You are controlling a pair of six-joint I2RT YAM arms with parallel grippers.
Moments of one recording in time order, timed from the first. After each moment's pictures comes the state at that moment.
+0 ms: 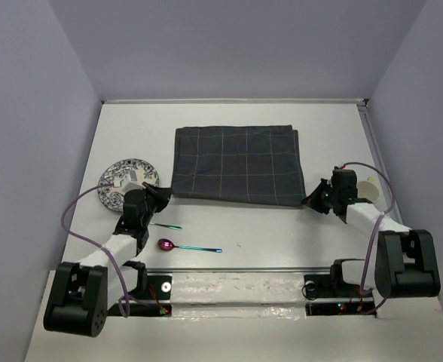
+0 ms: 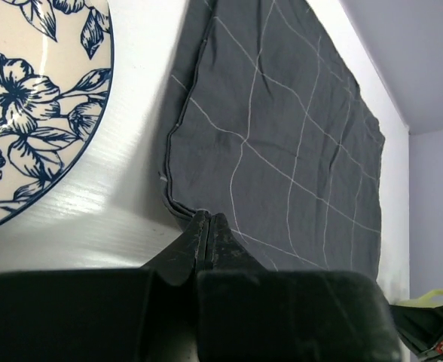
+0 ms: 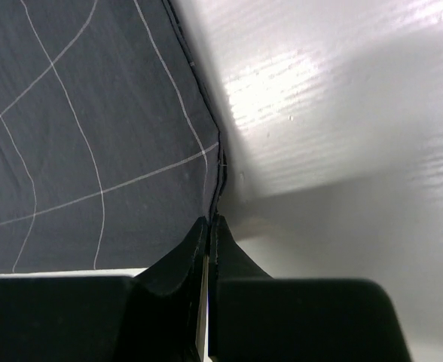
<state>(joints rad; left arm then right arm) -0.15 1.07 0.17 0.52 0.02 -0.90 0.01 1.27 0.50 -0.09 -0.20 0.63</state>
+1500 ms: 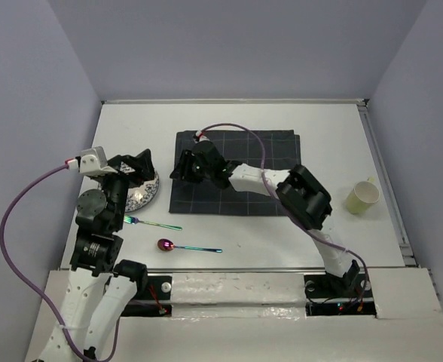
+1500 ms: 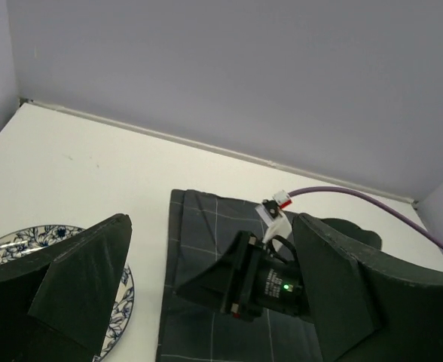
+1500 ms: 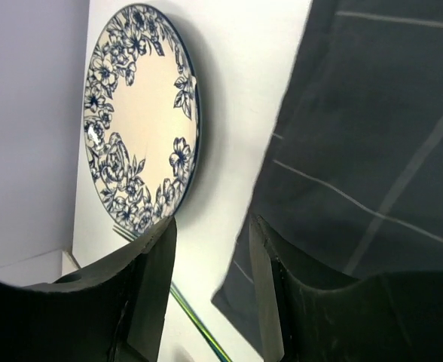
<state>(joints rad) -0.24 0.48 0.72 -0.09 -0.21 -0.35 0.86 2.18 1.59 0.10 -0.07 0.89</state>
